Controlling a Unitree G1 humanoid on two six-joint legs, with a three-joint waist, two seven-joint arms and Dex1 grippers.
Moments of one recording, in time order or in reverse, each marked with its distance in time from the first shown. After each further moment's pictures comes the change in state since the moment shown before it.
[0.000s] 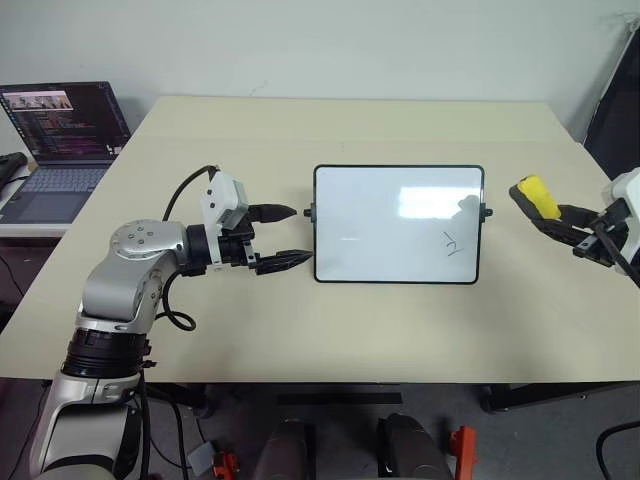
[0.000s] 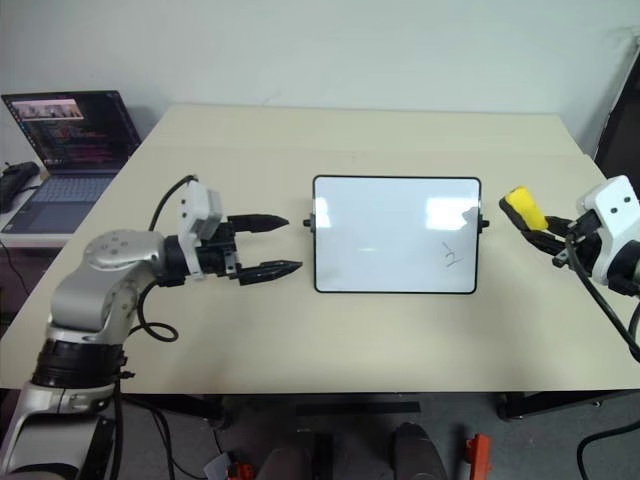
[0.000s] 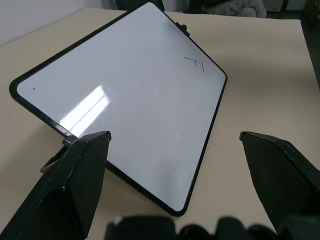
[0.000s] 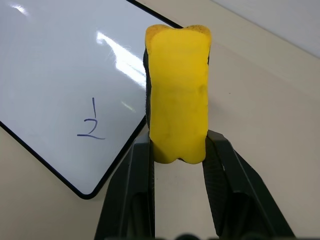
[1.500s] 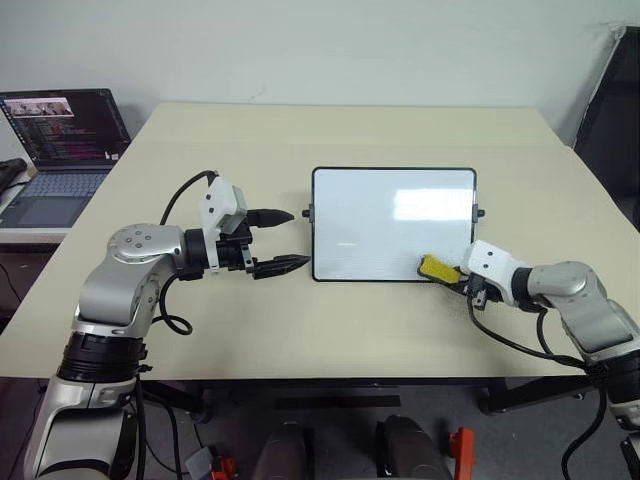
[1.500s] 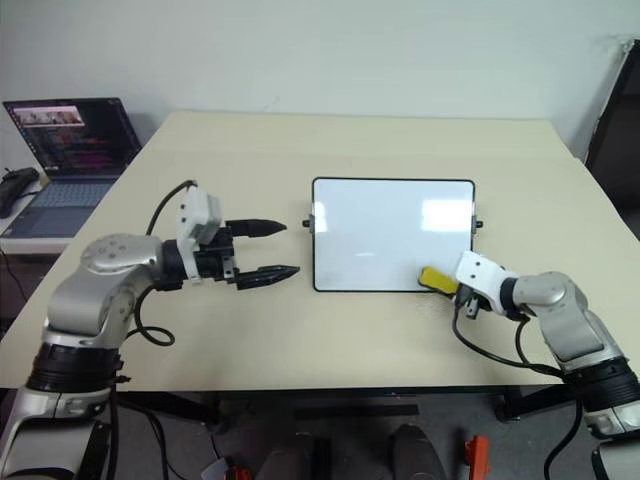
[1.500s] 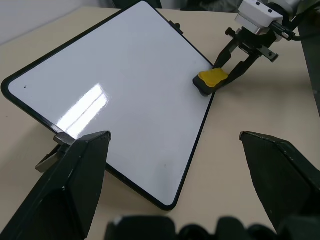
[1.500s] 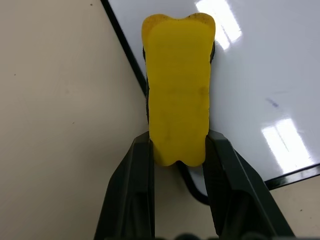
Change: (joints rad) left arm 0.024 0.015 0.000 -0.010 0.004 0.004 0.003; right arm -0.096 0.129 0.568 0.187 -0.376 -0.303 0.047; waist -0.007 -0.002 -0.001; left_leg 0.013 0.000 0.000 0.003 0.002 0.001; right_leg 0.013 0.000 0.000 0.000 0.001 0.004
